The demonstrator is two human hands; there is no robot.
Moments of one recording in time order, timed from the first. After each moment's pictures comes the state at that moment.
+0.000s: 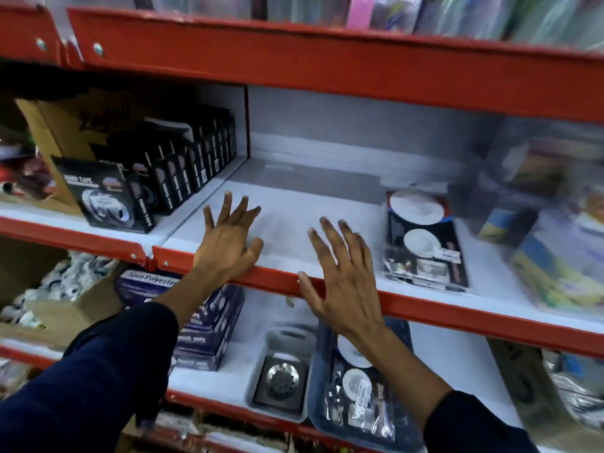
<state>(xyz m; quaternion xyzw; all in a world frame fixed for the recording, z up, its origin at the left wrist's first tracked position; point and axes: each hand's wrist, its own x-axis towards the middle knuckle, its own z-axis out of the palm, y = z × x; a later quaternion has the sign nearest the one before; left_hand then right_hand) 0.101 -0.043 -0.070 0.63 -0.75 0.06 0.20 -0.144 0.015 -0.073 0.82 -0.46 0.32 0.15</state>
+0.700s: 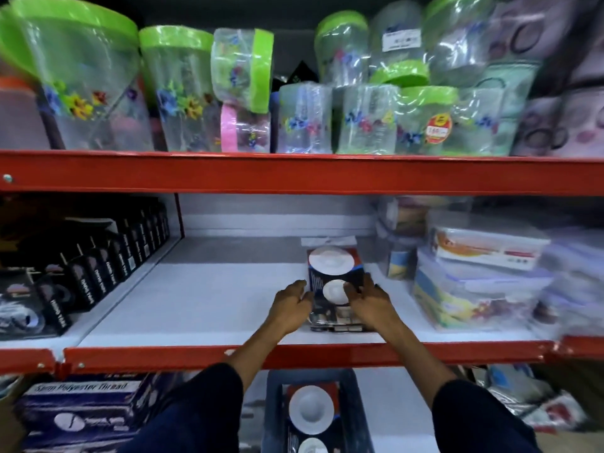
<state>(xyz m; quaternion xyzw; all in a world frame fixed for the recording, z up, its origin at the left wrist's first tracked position) -0.128 -0.045 -0.031 0.56 -0.69 -0.34 0.30 -0.314 -0.039 -0.039 0.58 -0.75 0.28 -0.17</state>
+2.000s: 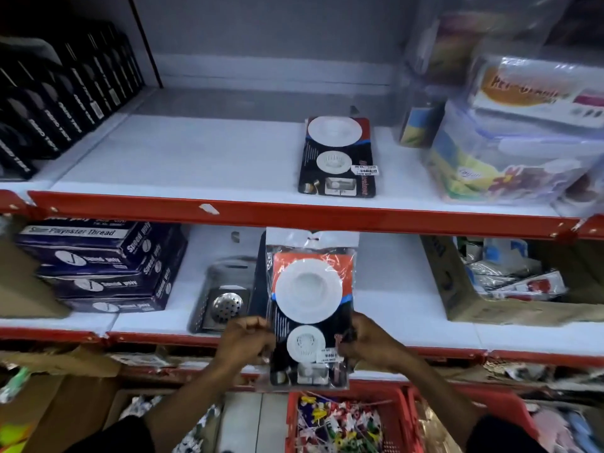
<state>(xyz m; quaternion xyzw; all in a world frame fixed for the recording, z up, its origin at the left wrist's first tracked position) -0.089 0.143 -0.218 0.68 -0.37 -0.57 0.28 -0.351 0.136 -0.242 0.59 -0.56 0.14 -0.56</state>
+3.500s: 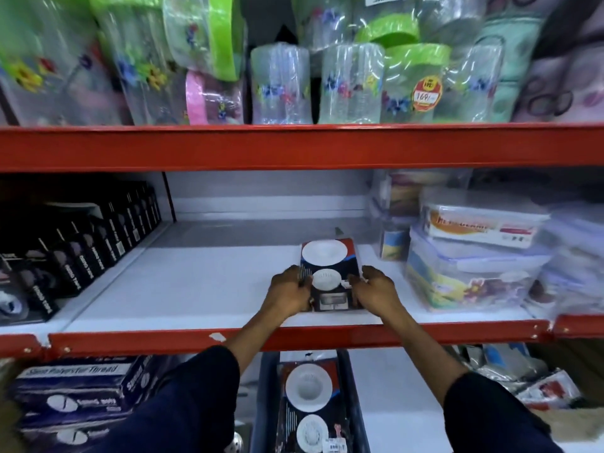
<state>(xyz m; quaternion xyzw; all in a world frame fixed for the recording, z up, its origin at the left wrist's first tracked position) -0.156 -0.041 -0.030 0.59 -0.71 -0.28 0.28 -0.335 -0.010 -0.029 0.54 -0.70 0.39 -0.24</state>
